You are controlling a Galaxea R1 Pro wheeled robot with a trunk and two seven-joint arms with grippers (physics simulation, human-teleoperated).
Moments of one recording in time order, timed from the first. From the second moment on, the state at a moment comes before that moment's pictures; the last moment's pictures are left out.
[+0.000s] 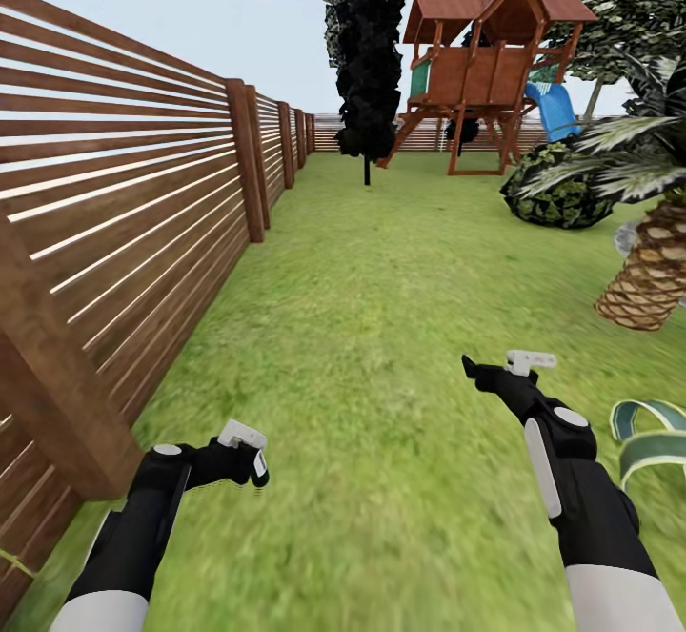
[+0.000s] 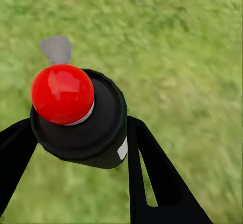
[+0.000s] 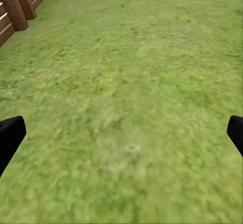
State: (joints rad) left arm -0.47 -0.05 0.21 -1.21 -0.59 0.59 -0.82; right arm -0.54 -0.04 -0.19 -1.38 -0.05 0.45 0.14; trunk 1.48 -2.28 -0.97
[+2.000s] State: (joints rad) left arm -0.47 -0.05 0.20 -1.21 -0.59 0.59 -0.82; right arm -0.54 -0.03 -0.19 -1.38 -0.04 0.45 0.14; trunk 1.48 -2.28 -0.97
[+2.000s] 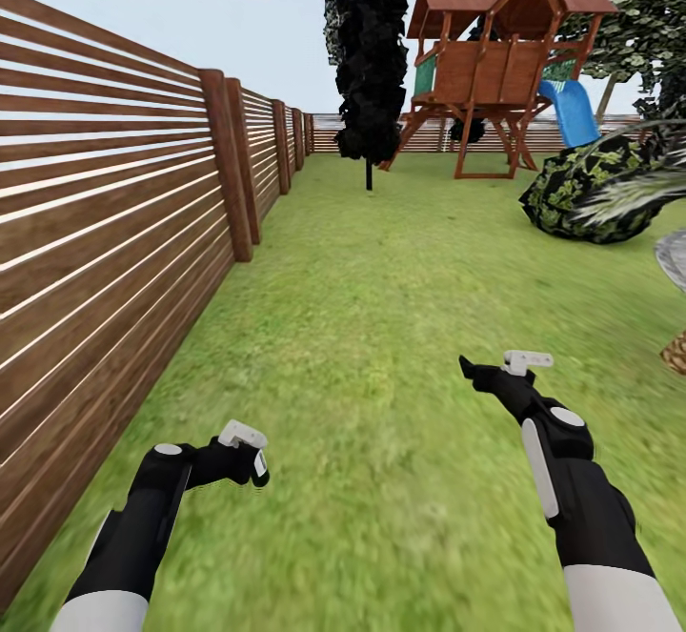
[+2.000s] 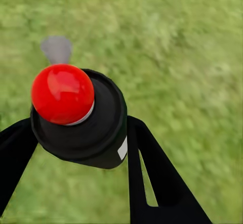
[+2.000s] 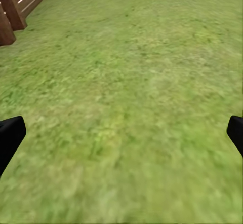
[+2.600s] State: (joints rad) left arm -0.47 -0.05 0.20 -1.21 -0.59 0.59 -0.82; right arm -0.54 -0.03 -0.19 -1.38 -0.04 0.45 0.14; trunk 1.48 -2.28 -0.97
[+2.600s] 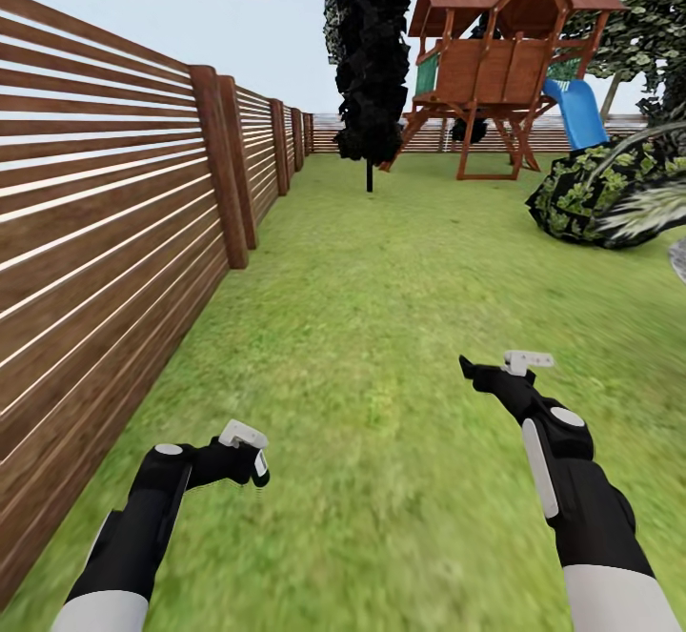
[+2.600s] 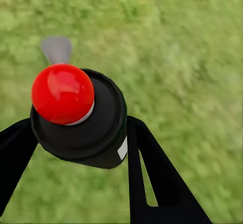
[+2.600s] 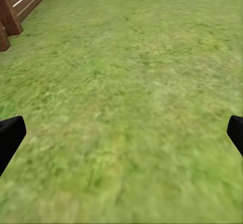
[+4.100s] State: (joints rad) left arm -0.47 -0.05 0.20 -1.21 -0.59 0.59 -0.82; right arm -0.54 -0.03 -0.19 -1.38 -0.04 0.45 0.14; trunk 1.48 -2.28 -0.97
